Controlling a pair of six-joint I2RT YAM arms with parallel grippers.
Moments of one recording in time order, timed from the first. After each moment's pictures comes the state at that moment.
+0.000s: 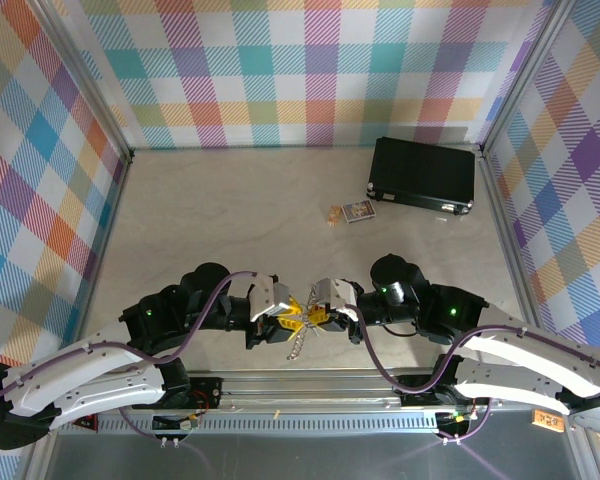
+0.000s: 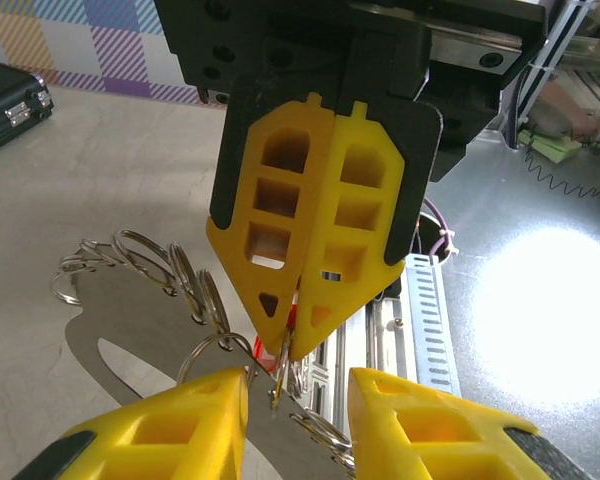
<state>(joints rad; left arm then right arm) -1.06 0.78 0.81 -0.42 0.39 0.08 1.11 0.87 0.87 -0.46 -0.36 -0.27</state>
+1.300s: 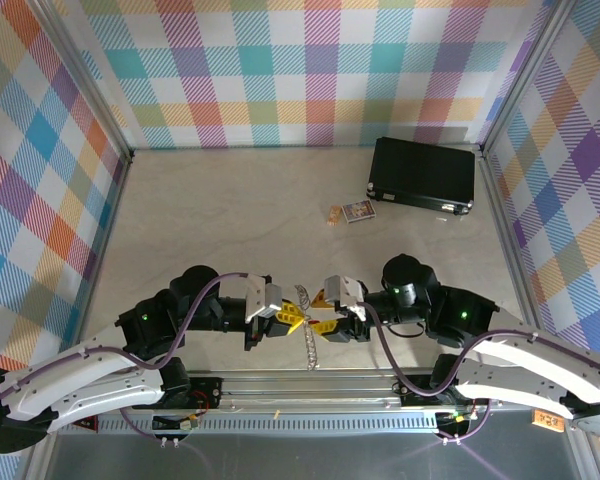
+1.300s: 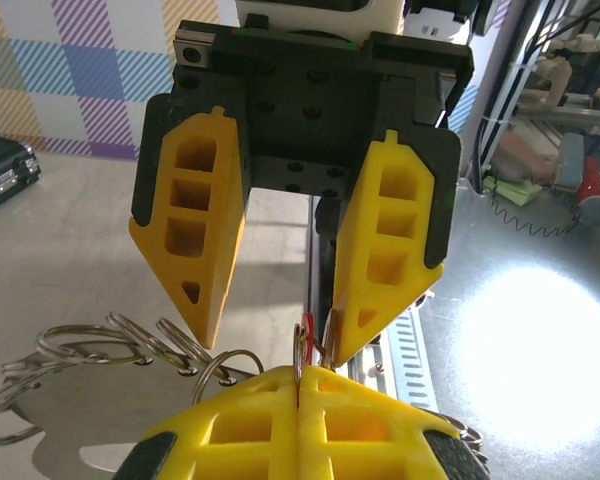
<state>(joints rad) -1.06 0.73 0.77 -0.29 0.45 0.05 1.11 0.81 0.86 -0.43 -0.40 -0.21</state>
